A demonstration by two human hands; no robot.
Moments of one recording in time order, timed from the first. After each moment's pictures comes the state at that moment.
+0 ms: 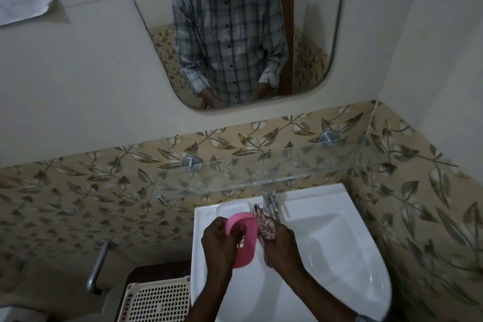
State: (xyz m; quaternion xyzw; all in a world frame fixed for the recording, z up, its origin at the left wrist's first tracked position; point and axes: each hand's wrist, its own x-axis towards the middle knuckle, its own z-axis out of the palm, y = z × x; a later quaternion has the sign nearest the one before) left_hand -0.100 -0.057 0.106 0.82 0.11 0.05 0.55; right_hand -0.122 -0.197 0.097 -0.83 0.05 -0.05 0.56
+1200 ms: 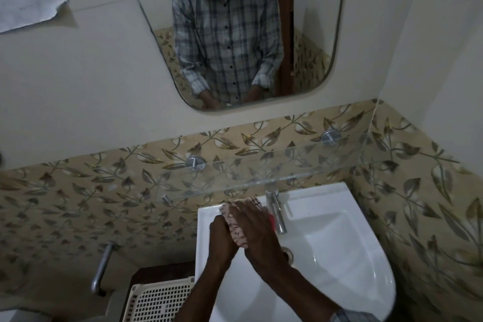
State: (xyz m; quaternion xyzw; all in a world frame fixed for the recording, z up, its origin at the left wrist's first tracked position) left_hand -0.089 -0.049 0.125 0.83 0.04 0.01 0.55; right_hand -0.112 -0.161 0.117 -0.90 -0.11 -0.18 0.38
